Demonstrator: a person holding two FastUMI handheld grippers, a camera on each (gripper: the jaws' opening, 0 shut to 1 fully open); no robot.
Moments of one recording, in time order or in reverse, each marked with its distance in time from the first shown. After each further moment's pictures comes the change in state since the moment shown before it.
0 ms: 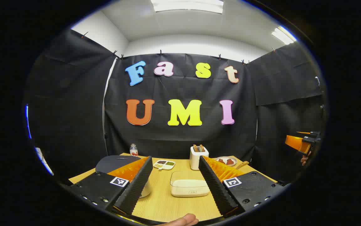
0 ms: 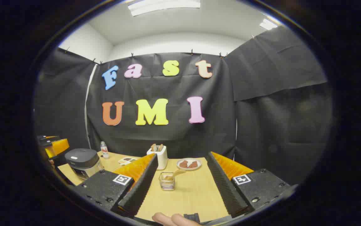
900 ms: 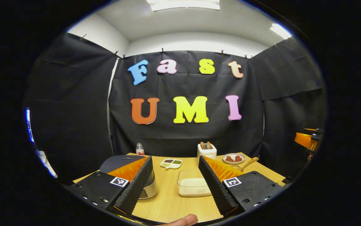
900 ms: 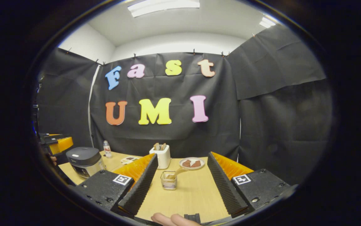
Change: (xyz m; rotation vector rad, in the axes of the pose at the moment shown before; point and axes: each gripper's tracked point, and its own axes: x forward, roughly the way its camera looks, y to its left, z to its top) left arm 0.020 0.025 -0.011 0.044 0.012 0.091; right arm 0.010 0.001 -0.019 0.006 -0.008 0.044
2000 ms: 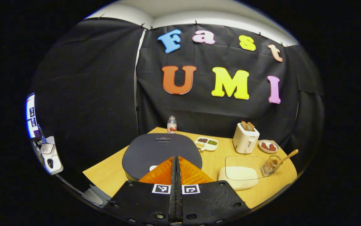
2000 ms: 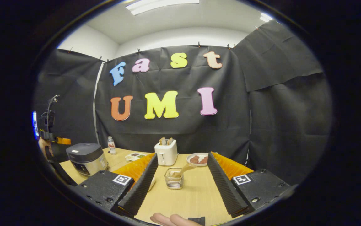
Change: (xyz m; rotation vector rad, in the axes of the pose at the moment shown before) left arm 0.086 0.138 -0.110 -0.102 0.369 0.197; right arm 0.044 0.008 -0.042 0.018 0.050 0.081
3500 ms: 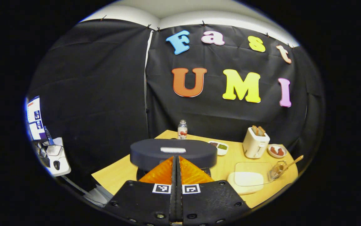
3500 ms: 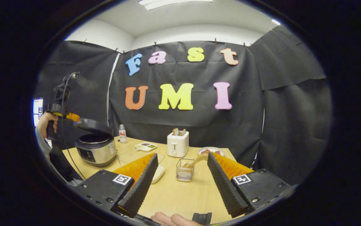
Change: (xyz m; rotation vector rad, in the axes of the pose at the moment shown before) left arm -0.034 0.006 0.060 -0.029 -0.120 0.071; right arm -0.012 0.037 -0.041 -0.087 0.040 0.094
